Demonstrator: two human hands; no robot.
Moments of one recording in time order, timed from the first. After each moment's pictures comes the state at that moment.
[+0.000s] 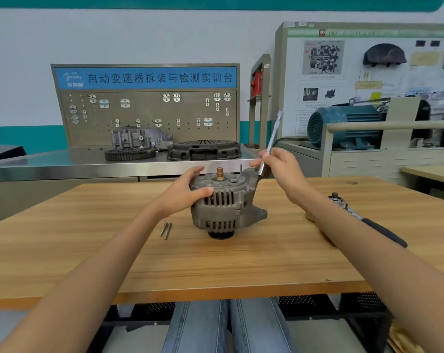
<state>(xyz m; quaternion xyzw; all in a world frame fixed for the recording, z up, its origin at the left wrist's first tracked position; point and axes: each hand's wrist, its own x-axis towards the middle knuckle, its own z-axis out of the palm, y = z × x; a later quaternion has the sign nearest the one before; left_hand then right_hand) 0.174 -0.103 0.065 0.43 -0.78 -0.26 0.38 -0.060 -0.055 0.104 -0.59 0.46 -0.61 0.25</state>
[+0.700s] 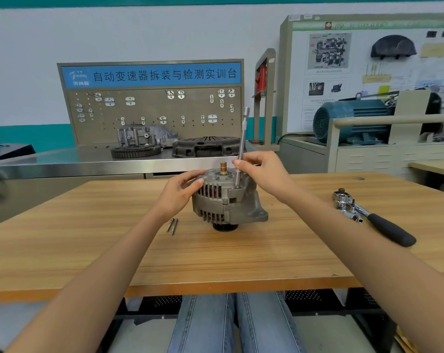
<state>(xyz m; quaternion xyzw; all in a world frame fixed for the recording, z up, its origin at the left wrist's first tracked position) 0.185 -0.110 0.045 0.37 -0.74 -0.25 0.51 -0.025 -0.042 0.099 -0.71 0.47 -0.50 0.15</state>
